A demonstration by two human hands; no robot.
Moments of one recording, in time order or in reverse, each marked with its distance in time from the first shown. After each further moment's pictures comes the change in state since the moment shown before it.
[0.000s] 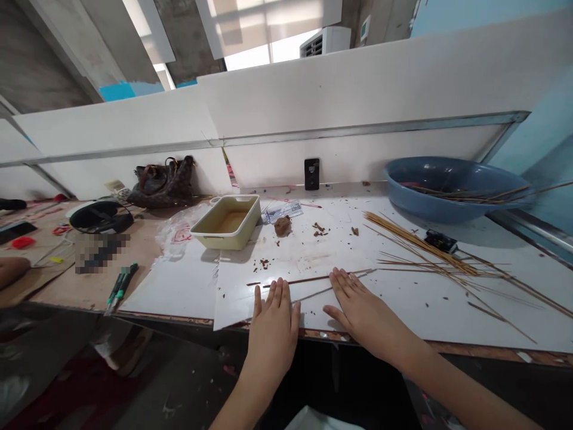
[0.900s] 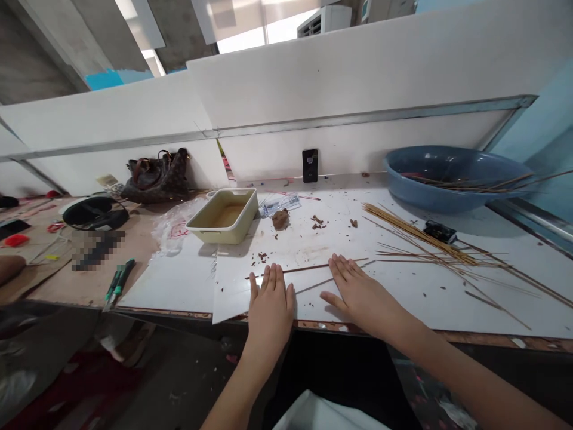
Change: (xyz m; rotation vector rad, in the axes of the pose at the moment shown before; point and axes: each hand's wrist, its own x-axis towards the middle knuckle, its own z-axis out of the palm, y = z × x) left_hand 0.017 -0.001 -0.002 0.026 -0.005 -0.066; right_hand 0.014 0.003 -0.019 0.024 -0.087 0.049
